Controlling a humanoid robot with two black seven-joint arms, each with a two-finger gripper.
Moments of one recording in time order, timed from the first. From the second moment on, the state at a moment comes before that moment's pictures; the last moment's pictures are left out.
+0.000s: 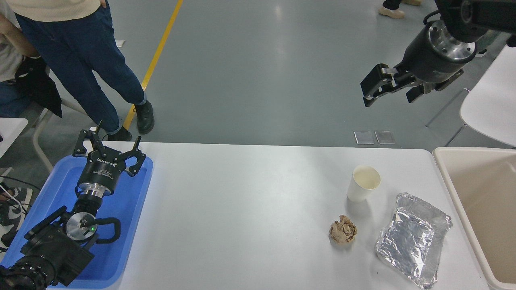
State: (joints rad) left arm -0.60 0.22 -0.89 -0.31 -0.14 -0.78 -0.37; right arm 2.28 -0.13 -1.50 1.13 -0.25 0.78 0.32
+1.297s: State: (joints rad) left arm -0.60 0.22 -0.89 -0.31 -0.14 -0.78 -0.37; right arm 1.64 -0.13 -1.49 0.92 -0.09 0.25 0.31
